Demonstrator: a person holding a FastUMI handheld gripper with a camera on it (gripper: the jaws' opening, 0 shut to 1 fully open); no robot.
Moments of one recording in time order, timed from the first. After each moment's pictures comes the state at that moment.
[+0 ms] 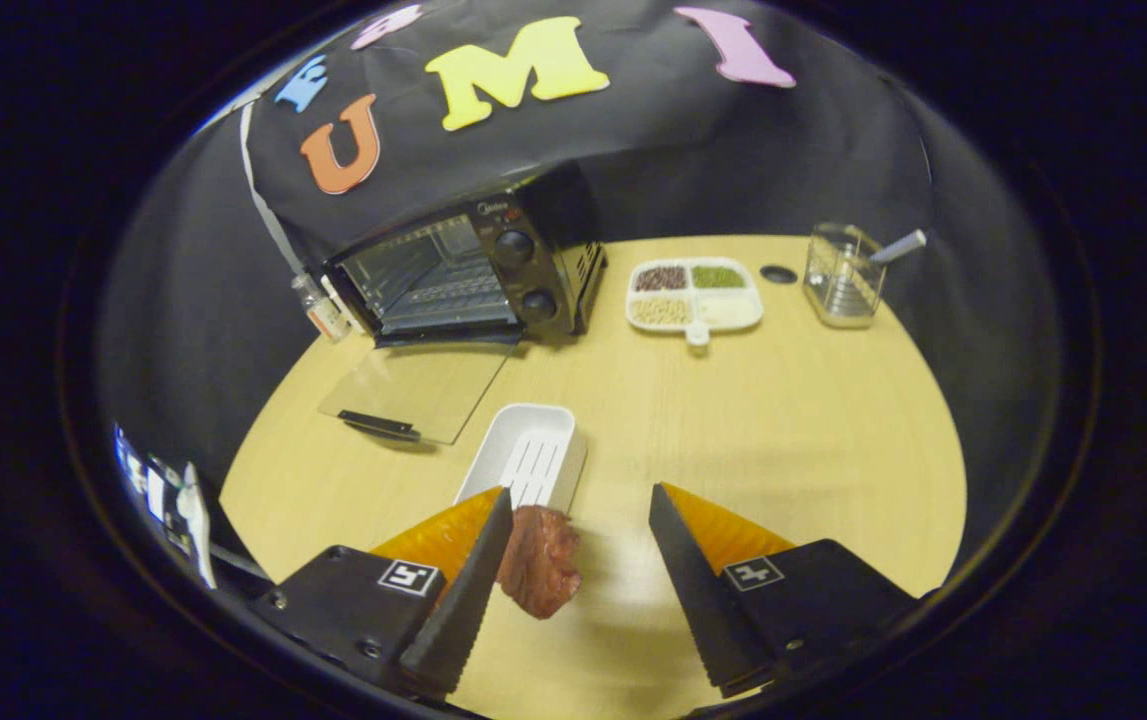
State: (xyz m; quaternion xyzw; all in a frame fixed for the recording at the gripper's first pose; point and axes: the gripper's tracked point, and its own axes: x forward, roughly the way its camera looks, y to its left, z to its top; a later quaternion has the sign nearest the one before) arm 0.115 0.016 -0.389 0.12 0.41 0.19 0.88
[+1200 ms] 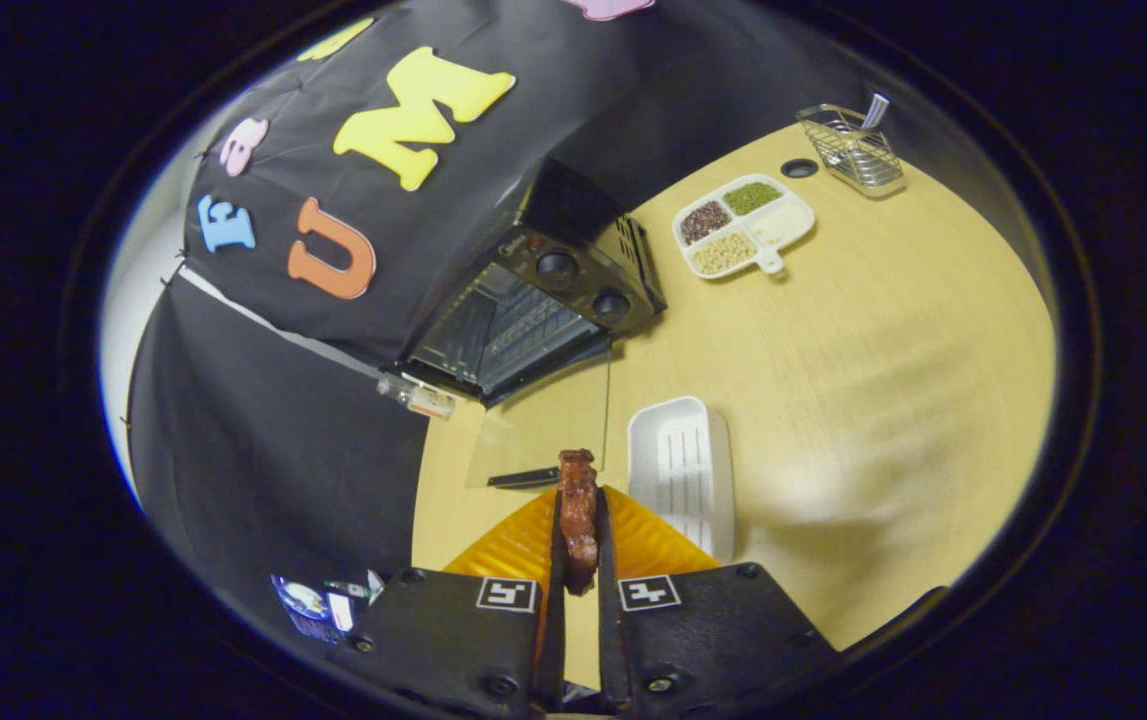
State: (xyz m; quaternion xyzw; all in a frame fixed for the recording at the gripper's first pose) arm 0.124 0.089 -0.317 0.35 0.40 0.21 0.82
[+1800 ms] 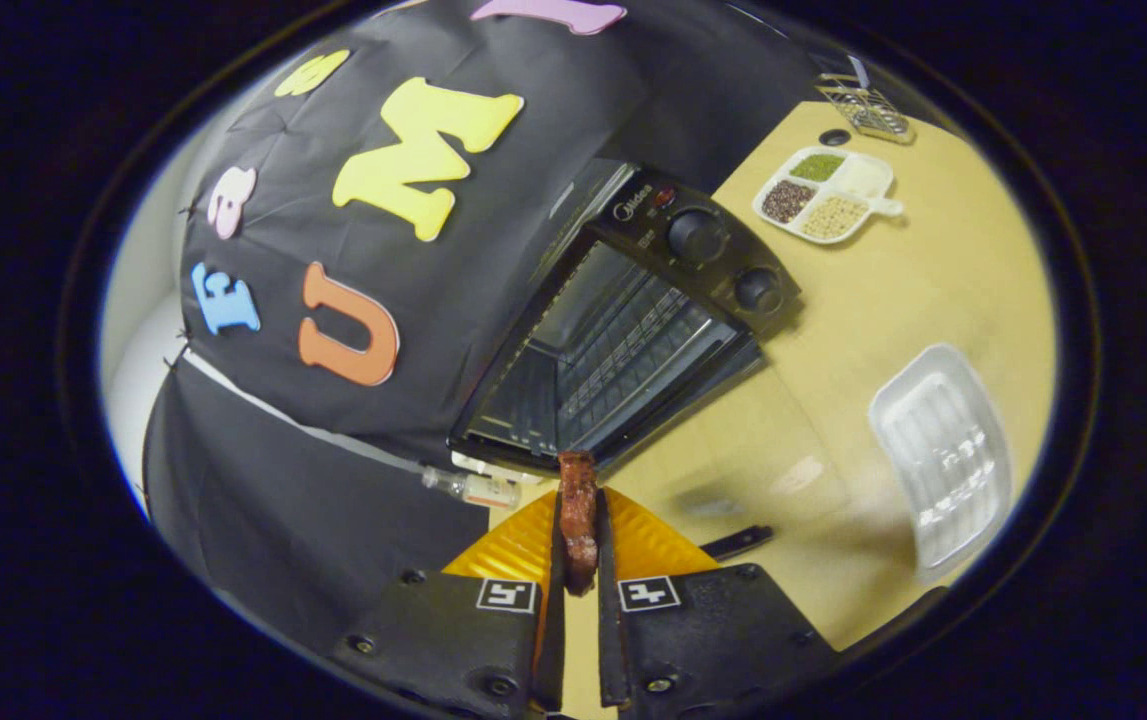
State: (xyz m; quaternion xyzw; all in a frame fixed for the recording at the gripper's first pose) arm 0.209 0.261 -0.306 0.50 0.29 0.16 0.80
